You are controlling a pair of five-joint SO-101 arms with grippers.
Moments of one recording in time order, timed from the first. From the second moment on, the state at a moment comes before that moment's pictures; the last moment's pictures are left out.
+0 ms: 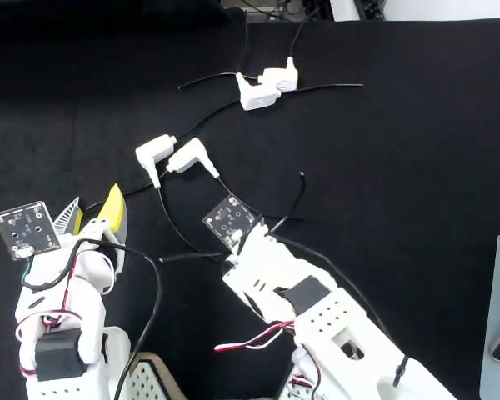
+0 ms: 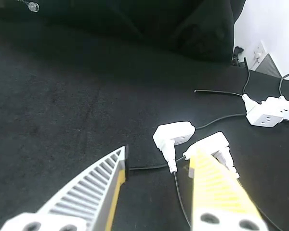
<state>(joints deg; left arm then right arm) -12.0 -104.1 76.3 57.7 10.4 -35.6 -54.0 83.3 35.7 10.6</state>
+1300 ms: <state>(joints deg) -19.0 -104.1 76.3 57.7 12.4 -32.9 -53.6 79.8 40.4 3.6</state>
